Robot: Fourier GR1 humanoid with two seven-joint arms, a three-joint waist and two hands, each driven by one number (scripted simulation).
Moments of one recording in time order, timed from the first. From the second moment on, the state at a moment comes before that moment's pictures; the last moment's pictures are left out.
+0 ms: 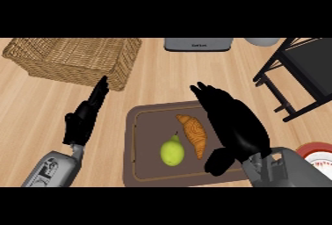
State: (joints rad) left arm -0.24 0.33 -0.31 -1.39 0.16 0.24 -0.01; right arm -0.55 -0.42 0.63 -1.87 0.40 0.27 0.95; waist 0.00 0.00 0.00
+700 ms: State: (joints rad) left arm -0.21 0.27 -0.25 -1.38 0.09 0.19 -0.02; right arm -0.50 -0.22 0.65 -1.89 0.63 0.33 0.98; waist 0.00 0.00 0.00
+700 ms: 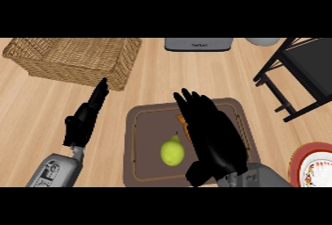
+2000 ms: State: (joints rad) left arm -0.21 0.18 -0.13 -1.42 -0.02 0.09 0.04; right arm -0.35 -0.04 0.57 -1.70 0.94 0.40 0.83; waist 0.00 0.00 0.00
